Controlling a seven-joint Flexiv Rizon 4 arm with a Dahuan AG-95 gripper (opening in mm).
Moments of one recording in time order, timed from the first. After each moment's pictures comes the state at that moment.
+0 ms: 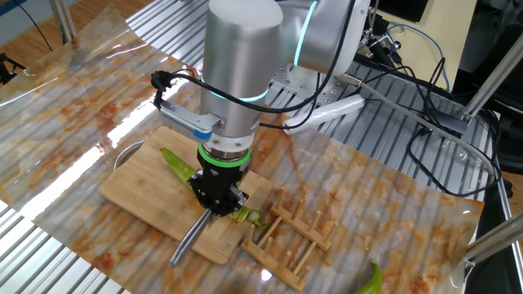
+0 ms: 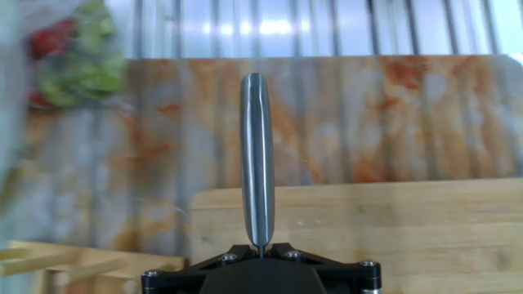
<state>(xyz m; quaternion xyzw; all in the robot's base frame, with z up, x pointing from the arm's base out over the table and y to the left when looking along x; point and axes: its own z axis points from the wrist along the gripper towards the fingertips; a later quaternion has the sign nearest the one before) 0.628 0.033 0.070 0.01 0.99 0.01 0.12</state>
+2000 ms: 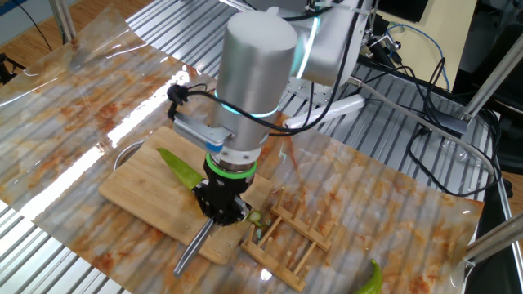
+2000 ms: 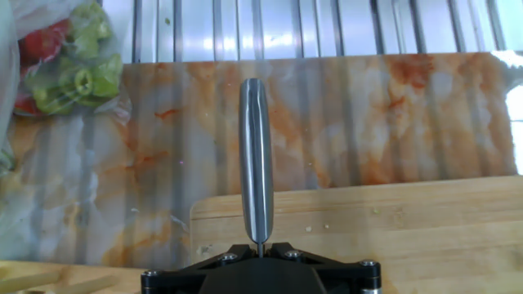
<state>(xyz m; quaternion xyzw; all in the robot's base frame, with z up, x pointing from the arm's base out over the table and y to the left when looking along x) 0.629 0.047 0.040 0.01 0.99 -0.02 0.13</state>
